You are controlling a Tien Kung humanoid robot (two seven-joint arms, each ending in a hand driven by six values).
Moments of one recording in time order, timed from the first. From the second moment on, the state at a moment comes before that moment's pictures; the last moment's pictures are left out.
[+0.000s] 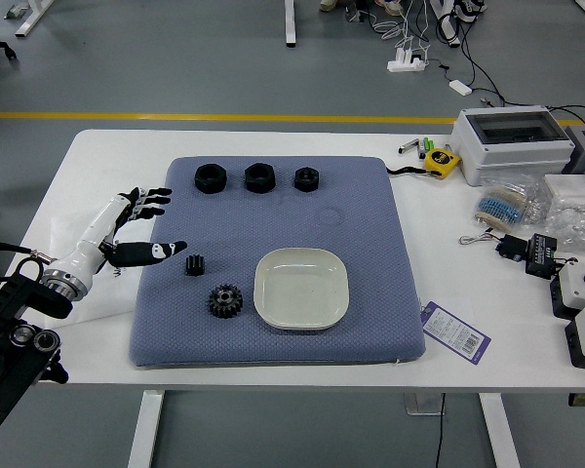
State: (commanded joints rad) left arm -0.36 0.31 -1.17 -1.25 1.66 0.02 -0.07; right arm 0.13 -0.25 0.41 0.27 -0.01 -0.23 -0.05
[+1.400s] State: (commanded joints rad) left arm -0.55 0.27 -0.98 -0.99 1.93 -0.08 -0.07; right arm 0.14 -0.25 0.40 0.28 0.01 -0.23 -0.04
